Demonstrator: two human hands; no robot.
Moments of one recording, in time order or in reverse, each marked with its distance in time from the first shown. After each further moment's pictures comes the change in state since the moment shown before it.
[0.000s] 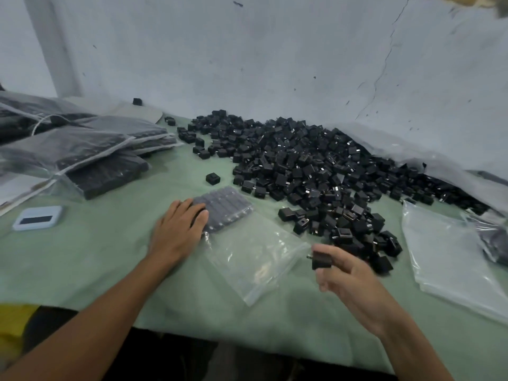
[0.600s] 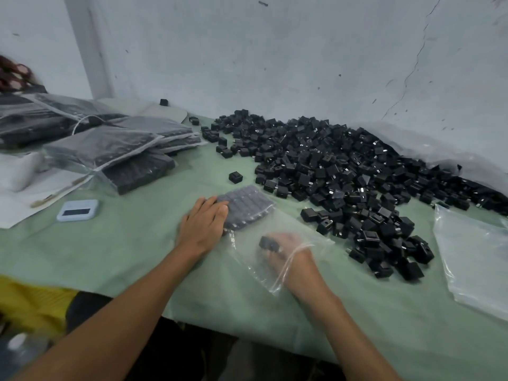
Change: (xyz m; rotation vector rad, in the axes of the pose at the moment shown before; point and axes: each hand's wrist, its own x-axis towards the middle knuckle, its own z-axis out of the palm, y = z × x) left_hand 0.000 0.002 -0.004 -0.085 -0.033 -0.051; right_hand 0.078 0.023 0.119 -0.552 -0.006 0.006
